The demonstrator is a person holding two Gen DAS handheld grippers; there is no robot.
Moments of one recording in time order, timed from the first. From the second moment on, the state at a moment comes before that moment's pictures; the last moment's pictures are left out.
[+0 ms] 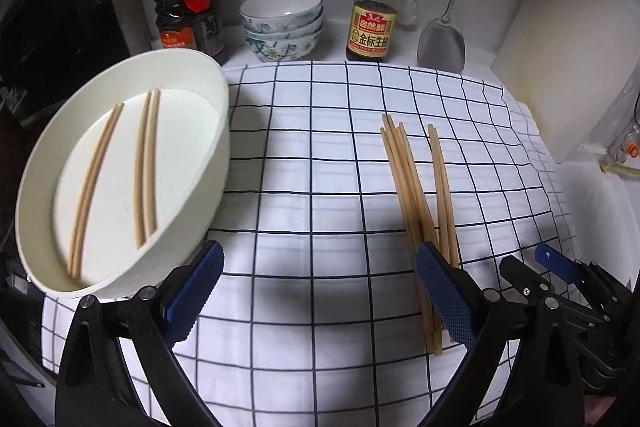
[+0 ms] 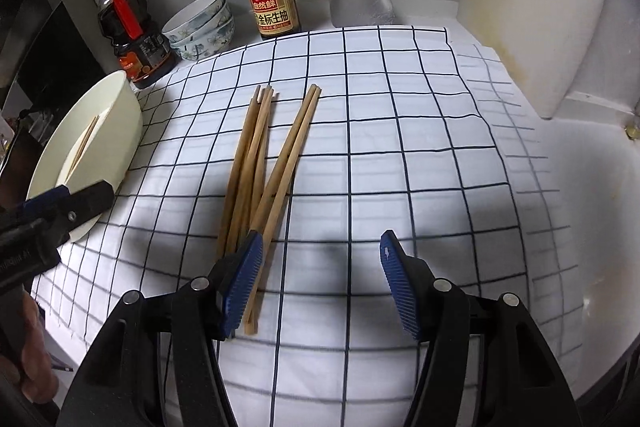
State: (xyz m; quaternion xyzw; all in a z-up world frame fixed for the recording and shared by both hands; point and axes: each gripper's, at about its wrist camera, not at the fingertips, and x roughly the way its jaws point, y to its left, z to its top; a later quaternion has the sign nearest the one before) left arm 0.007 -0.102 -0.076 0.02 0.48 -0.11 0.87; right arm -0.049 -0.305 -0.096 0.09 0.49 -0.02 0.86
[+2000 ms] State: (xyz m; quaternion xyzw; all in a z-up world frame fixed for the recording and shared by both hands) left arm 0.043 -0.126 -0.150 0.01 0.50 -0.09 0.86; right arm -0.023 -0.318 -0.140 0.05 0.49 -0.05 0.87
